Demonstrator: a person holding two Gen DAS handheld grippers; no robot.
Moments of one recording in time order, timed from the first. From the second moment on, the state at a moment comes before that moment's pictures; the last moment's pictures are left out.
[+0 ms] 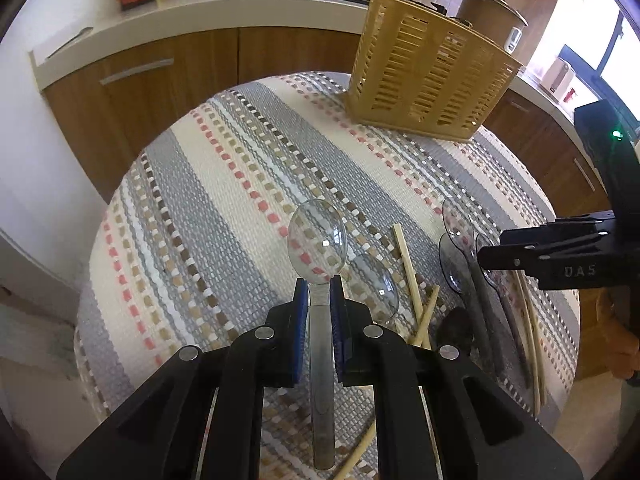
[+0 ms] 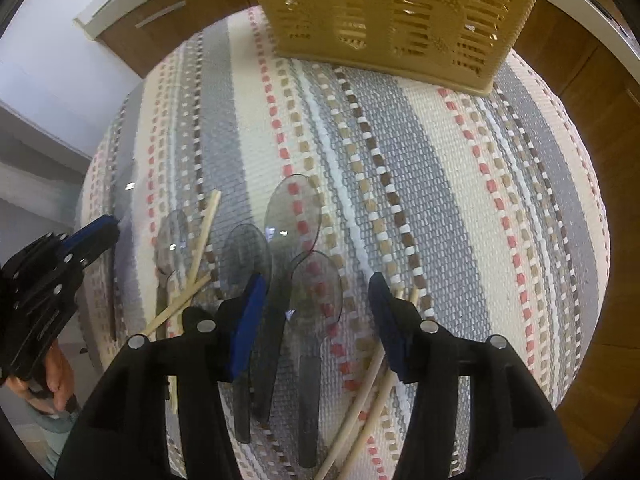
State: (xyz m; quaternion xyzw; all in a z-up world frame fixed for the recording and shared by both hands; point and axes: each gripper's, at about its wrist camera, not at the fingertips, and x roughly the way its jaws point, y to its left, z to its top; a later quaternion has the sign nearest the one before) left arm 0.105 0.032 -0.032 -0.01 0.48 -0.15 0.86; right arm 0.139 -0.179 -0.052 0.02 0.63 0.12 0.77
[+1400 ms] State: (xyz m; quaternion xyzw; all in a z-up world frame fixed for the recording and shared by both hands) left arm 0.113 -0.011 0.138 -0.08 0.14 -0.19 0.97; right arm 0.081 -0.230 0.140 0.03 0.29 0.15 0.94
